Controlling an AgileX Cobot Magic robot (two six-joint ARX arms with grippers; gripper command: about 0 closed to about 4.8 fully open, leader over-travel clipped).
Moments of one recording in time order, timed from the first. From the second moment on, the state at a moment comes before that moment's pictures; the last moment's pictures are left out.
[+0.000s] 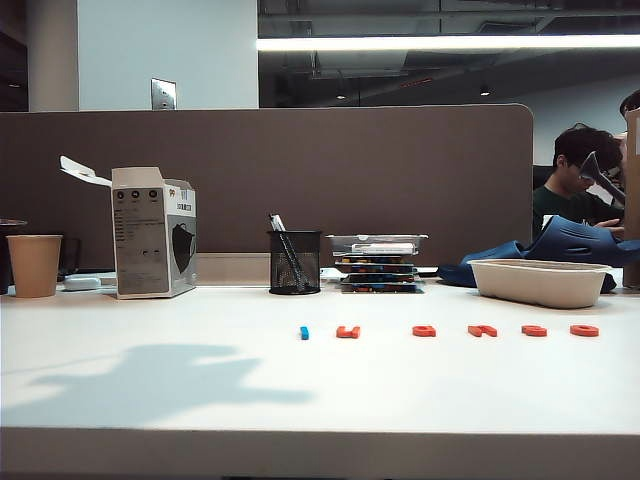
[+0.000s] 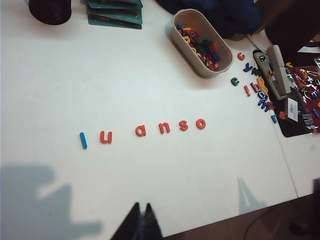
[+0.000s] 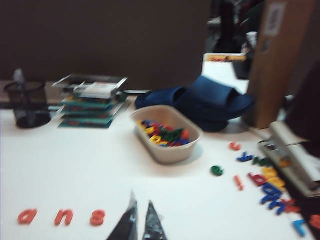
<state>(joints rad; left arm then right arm) -0.95 1.40 1.81 -1.08 -0.29 -0.71 0.05 0.01 0.20 -0.17 0.03 0.00</state>
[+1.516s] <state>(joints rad) -0.95 1.40 1.81 -1.08 -0.29 -0.71 0.23 1.52 1.12 -0.51 0.03 -0.03</state>
